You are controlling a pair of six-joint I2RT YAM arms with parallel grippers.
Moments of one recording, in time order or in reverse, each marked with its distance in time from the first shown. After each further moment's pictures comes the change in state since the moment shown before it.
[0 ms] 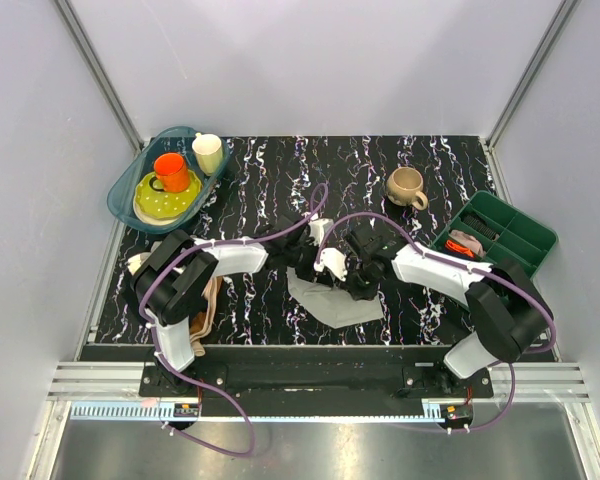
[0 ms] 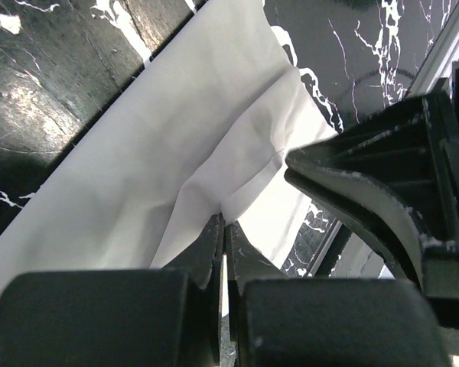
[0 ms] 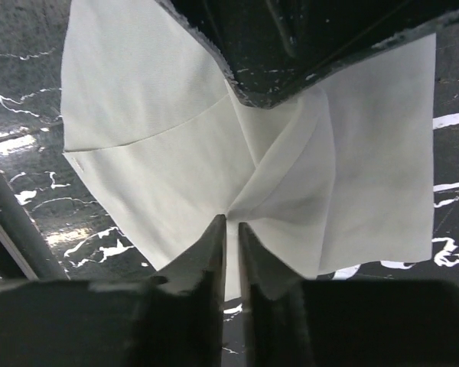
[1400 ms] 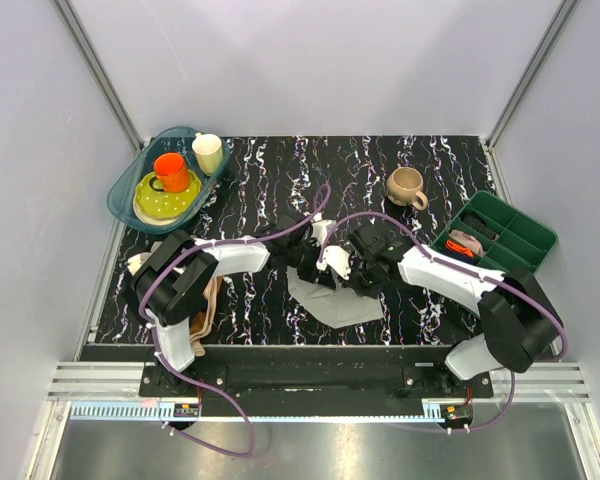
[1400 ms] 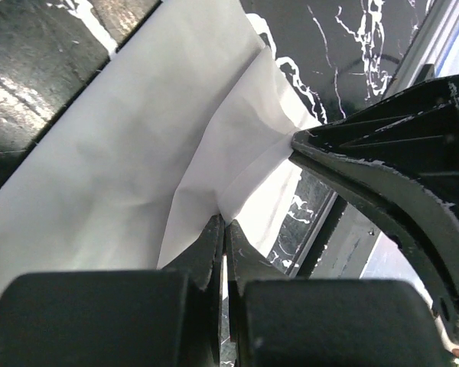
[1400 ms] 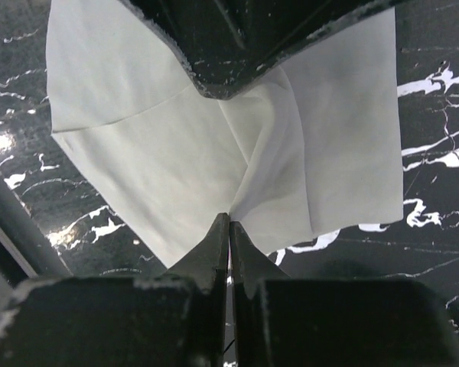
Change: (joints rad) left arm -0.005 0.003 0.023 -0.038 0.031 0.000; right arm 0.004 -0.052 0.000 -0.020 0.068 0.011
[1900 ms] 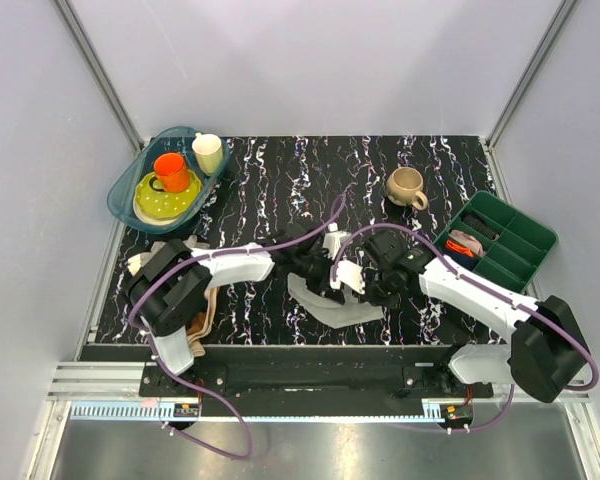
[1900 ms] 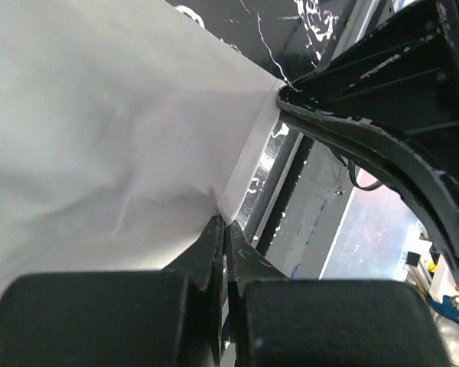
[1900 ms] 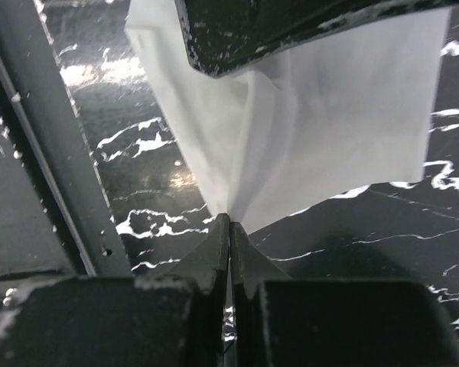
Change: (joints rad) left arm -0.098 -0.068 0.000 -0.047 0.060 0.026; right arm -0.005 -0.197 -0.037 -0.201 -0.034 -0.170
